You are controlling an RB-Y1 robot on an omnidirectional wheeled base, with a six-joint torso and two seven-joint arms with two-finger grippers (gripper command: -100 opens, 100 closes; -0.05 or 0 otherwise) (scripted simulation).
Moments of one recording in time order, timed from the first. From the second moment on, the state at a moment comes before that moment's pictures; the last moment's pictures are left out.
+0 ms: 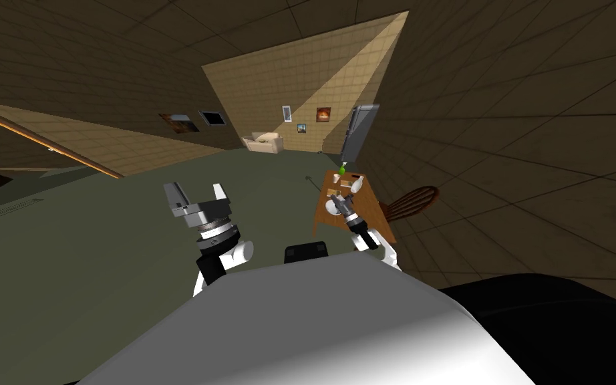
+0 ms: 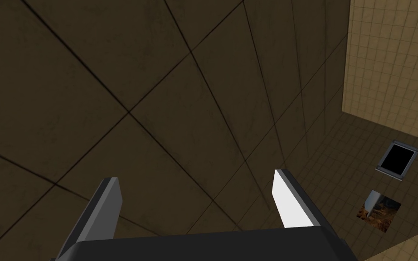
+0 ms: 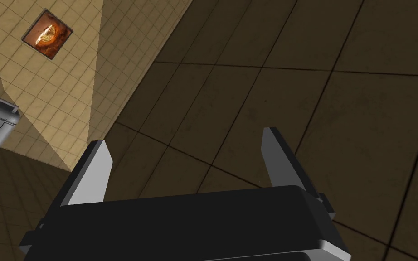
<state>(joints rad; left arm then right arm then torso) 0.46 -0.02 0.07 -2.26 0.06 -0.63 0.09 0.45 -0.40 0.08 -1.95 0.25 -0.41 0.37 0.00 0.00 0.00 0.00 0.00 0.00</state>
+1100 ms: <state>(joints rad) 0.46 -0.02 0.07 -2.26 0.06 -0.63 0.09 0.37 -0.63 0.16 -1.67 0.50 -0.46 0.65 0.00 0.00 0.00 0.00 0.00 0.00</state>
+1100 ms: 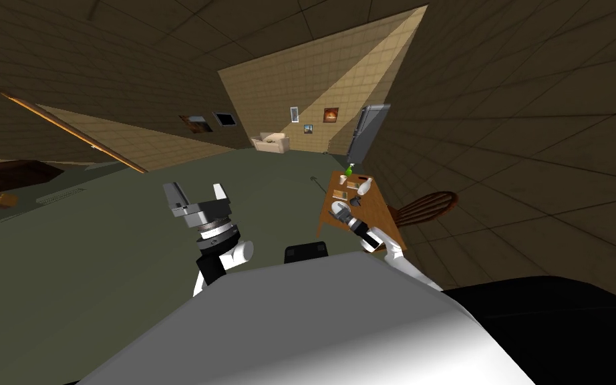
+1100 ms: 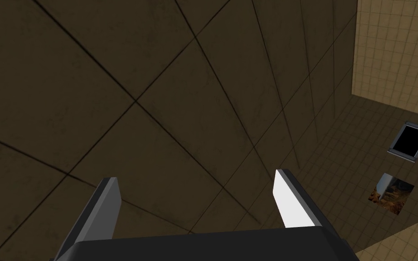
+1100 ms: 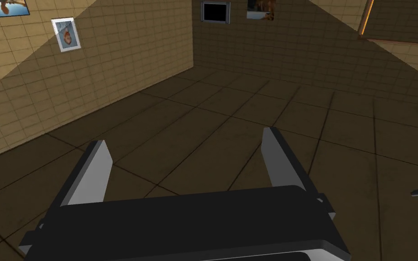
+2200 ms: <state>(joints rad) 0.46 -0.02 0.07 -2.26 0.06 -0.63 0.09 0.31 -0.86 0.27 -1.38 0.77 -0.50 0.94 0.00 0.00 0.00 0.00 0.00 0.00</state>
